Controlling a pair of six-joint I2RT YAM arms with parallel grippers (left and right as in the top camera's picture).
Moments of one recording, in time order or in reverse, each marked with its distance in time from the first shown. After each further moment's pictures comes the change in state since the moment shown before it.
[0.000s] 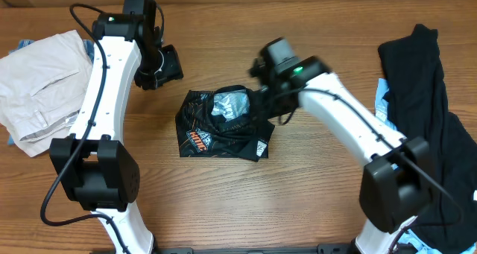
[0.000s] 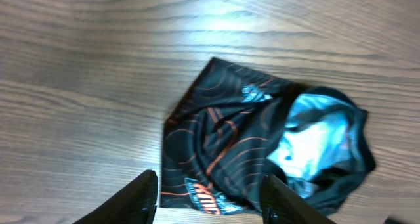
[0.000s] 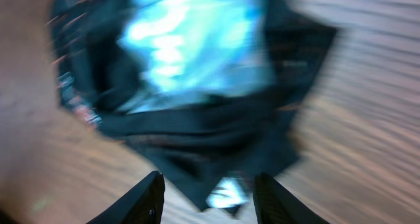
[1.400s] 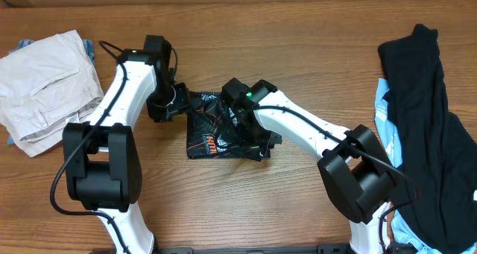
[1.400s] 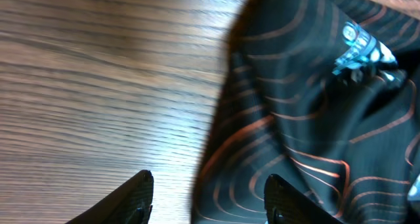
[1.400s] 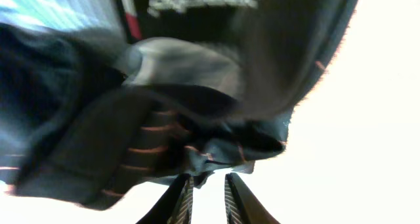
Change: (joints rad) left arm -0.030 0.000 -0.381 0.208 0.024 0.015; right arm 0.175 0.161 0.000 -0.207 0.281 0.449
